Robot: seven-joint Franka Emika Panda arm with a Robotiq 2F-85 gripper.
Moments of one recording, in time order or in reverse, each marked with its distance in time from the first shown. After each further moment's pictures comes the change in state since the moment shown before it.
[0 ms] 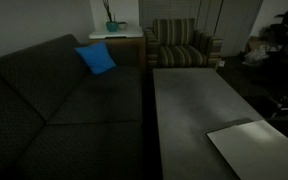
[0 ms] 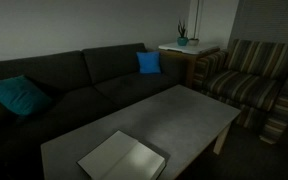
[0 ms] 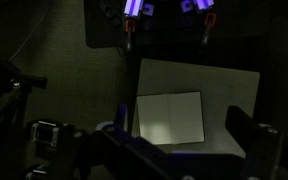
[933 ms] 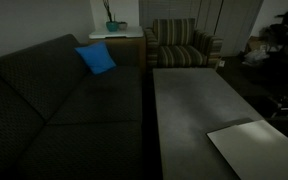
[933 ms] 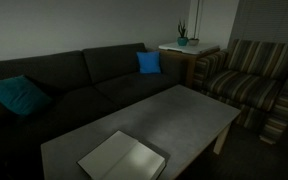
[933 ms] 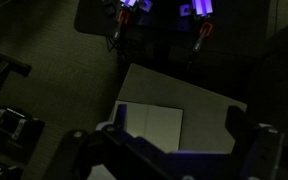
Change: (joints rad) arm 0.097 0.297 0.026 0.105 0.007 0.045 -0.100
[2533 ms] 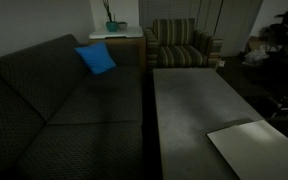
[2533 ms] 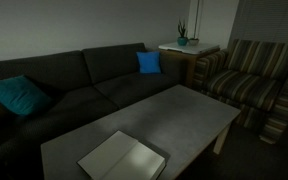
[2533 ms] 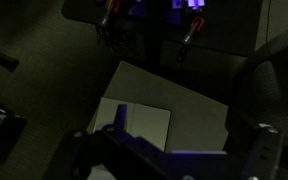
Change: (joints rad) arm 0.029 0.186 0.023 0.112 0.021 0.008 -0.011
